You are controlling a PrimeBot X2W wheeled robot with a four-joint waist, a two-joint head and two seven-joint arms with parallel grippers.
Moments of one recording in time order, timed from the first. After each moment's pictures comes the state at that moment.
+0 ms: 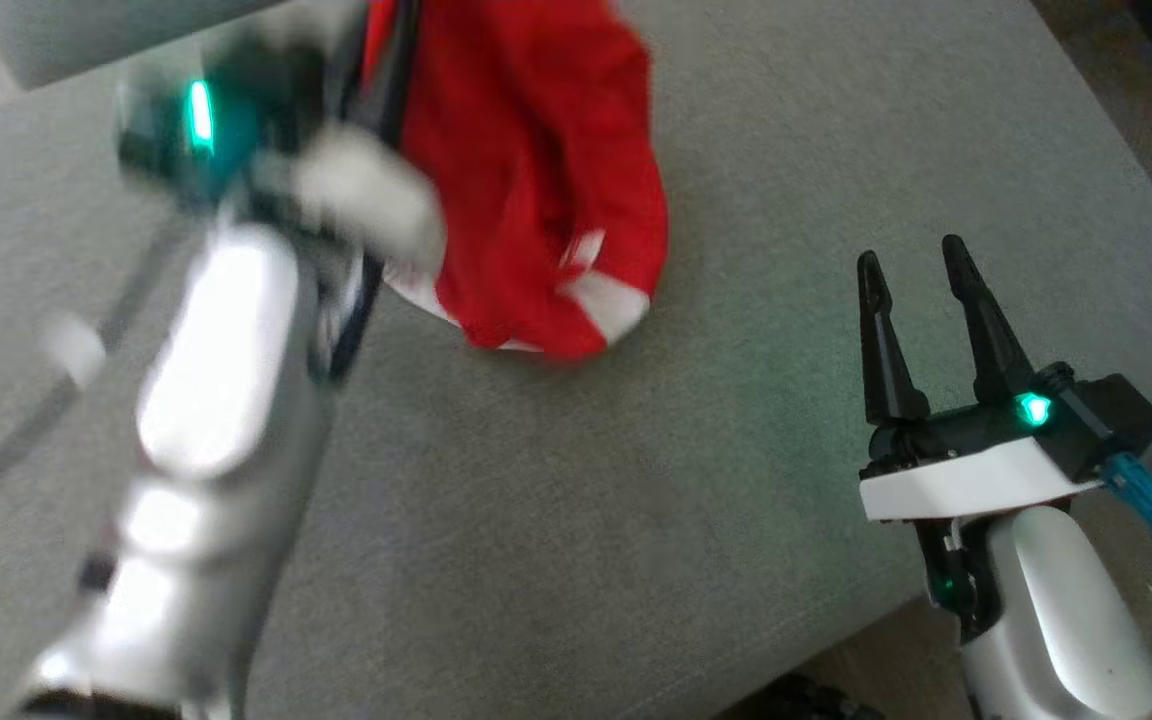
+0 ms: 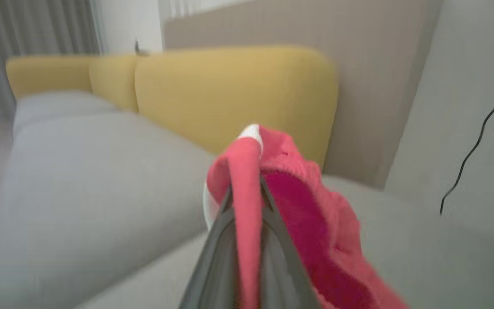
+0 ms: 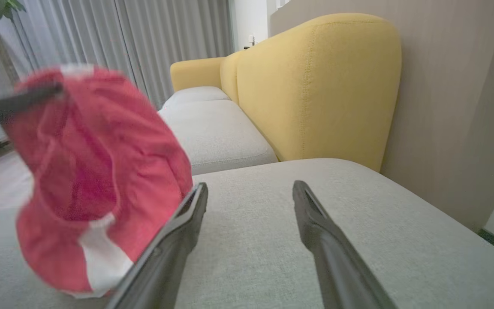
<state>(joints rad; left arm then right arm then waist) -0.84 0.10 -0.35 0.43 -0.23 -0.08 0.06 -0.22 -0.06 0.14 0.18 0.20 0.13 -0.26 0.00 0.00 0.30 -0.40</state>
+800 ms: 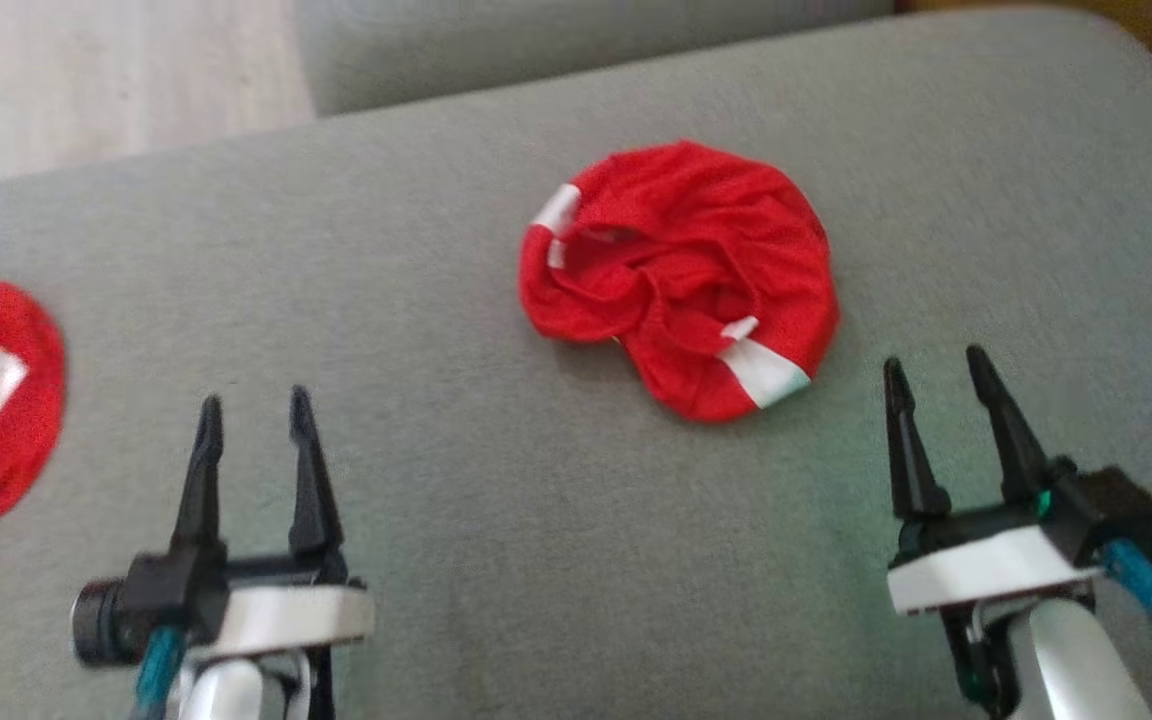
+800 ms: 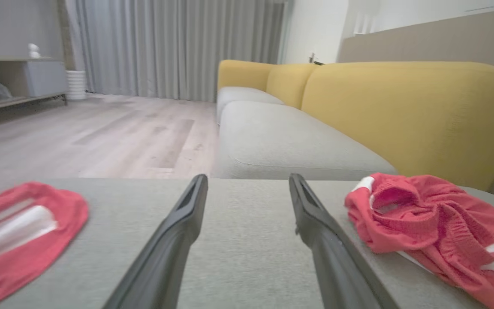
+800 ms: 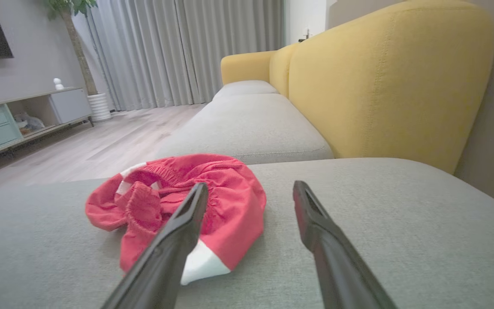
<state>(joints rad) -0.07 0.05 -0.14 0.15 -0.22 0.09 -0.25 -0.08 -0.05 0.06 0.20 0.10 0.13 -0.26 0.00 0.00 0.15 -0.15</state>
